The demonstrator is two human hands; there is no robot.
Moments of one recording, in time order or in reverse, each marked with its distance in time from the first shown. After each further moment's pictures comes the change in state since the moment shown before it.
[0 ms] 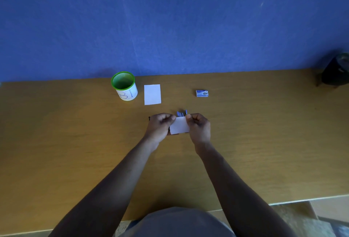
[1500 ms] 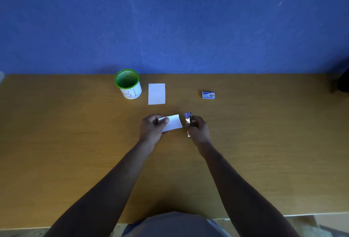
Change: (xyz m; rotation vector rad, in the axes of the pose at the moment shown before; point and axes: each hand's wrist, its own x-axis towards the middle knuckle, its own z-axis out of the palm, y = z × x) left_hand 0.017 -0.018 -0.016 -0.115 0.245 -0.045; right_hand 0.029 0.021 0.008 -0.175 -0.168 0.173
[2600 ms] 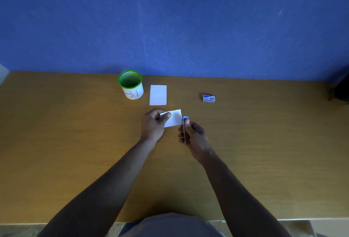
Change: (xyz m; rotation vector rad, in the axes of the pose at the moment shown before) left_hand -0.002 0.014 0.000 0.156 0.067 0.222; right_hand -0.038 -0.014 0.001 0.440 -0.268 0.053
